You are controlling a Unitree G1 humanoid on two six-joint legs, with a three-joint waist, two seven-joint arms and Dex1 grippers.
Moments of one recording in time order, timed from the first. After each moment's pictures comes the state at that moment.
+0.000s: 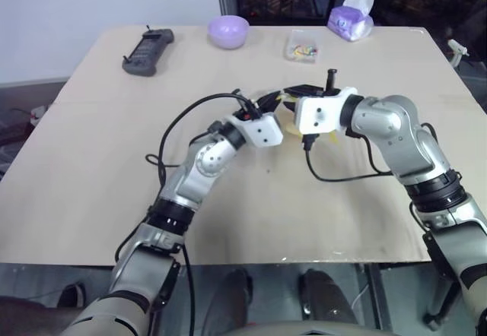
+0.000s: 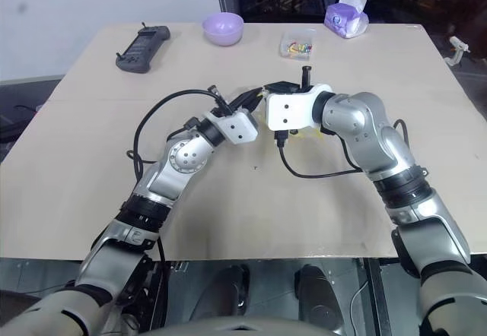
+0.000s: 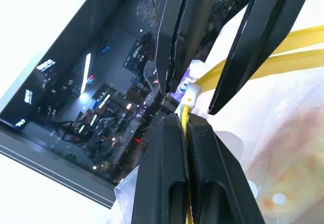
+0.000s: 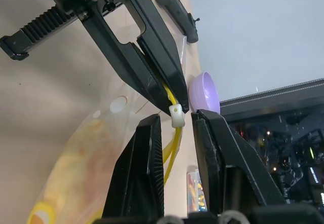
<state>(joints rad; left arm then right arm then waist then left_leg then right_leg) -0.65 0.38 -0.26 0.24 0.47 -0.38 -0.22 -0.84 -0.53 0.34 0.02 -0.42 -0.11 0.76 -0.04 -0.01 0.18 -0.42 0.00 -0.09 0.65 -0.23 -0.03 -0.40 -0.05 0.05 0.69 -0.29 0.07</state>
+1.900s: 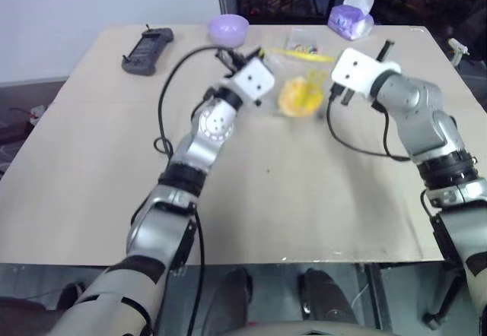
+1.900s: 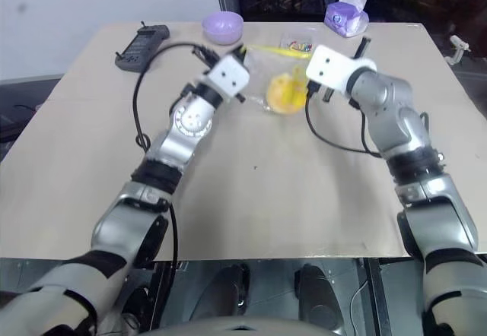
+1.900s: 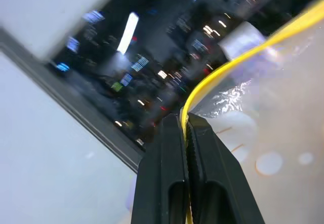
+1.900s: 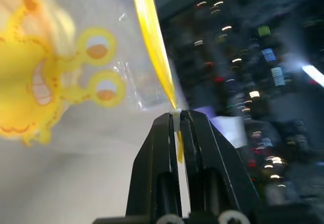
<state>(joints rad) -1.01 0.32 -0.16 0.64 0.37 -0.37 -0.03 -1.01 -0.58 0.25 0.34 -0.46 0.06 0.46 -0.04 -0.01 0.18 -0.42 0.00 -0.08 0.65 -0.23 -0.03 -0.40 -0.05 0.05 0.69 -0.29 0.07</state>
